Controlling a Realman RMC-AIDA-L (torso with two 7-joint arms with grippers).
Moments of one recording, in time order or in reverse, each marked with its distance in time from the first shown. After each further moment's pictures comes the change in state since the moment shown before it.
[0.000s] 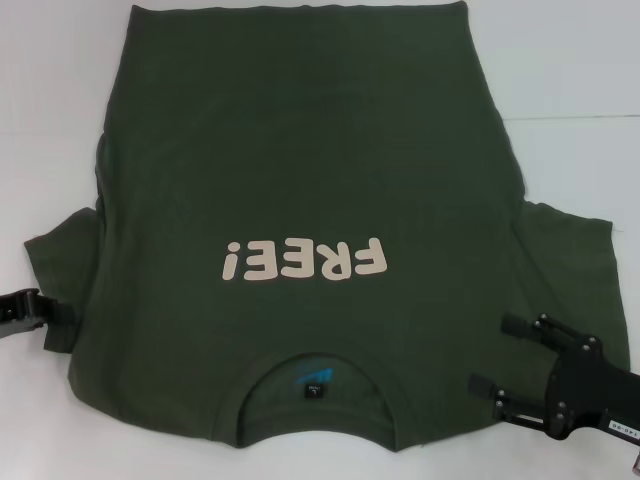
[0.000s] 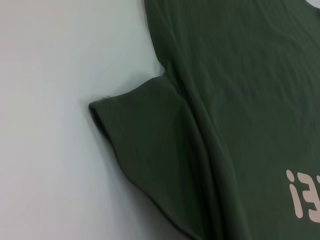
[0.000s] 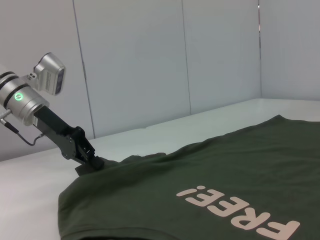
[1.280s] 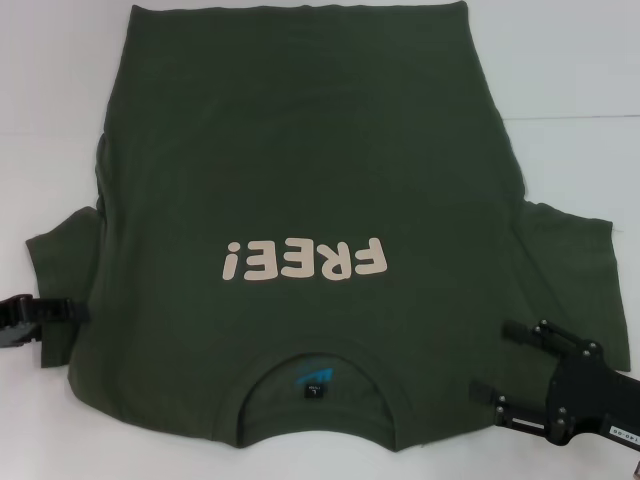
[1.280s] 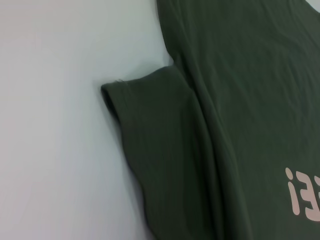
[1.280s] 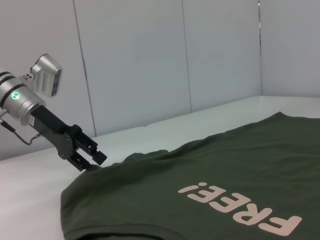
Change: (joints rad) left arm 0.018 0.002 -0.013 0.003 -0.006 0.025 -0.033; right arm -0.007 0.000 -0.003 0.003 -0.002 0.000 0.000
